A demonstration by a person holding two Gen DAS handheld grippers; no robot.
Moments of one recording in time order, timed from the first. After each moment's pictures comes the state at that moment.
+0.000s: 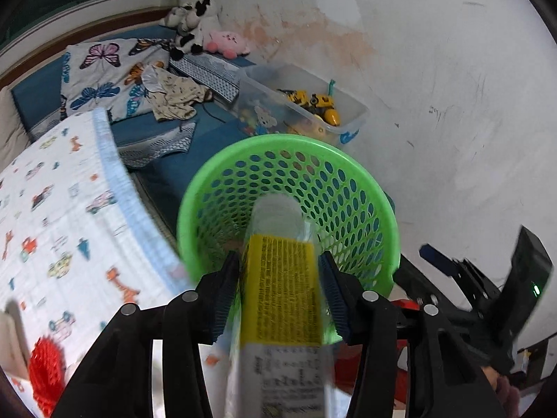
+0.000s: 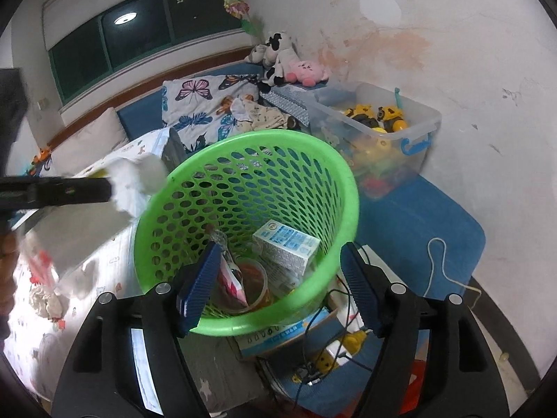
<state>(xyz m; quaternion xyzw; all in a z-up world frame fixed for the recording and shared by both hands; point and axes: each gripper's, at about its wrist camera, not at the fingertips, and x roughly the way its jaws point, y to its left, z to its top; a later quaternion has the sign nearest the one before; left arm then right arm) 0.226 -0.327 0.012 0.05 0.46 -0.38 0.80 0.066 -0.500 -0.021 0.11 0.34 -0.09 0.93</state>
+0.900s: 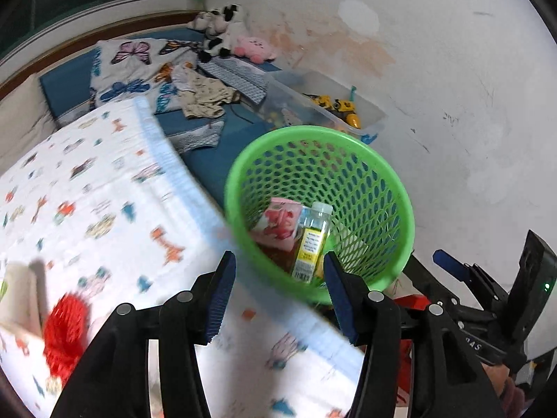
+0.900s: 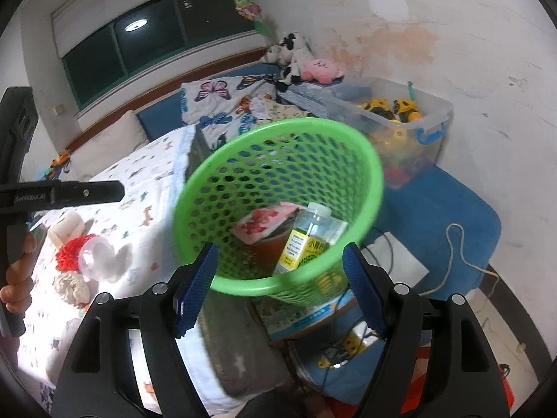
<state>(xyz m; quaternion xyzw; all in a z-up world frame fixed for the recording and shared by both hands) 0.191 -0.247 0.015 0.04 0.45 -0.33 0.83 0.043 -0.458 -0.018 0.13 0.33 -0.05 0.93</state>
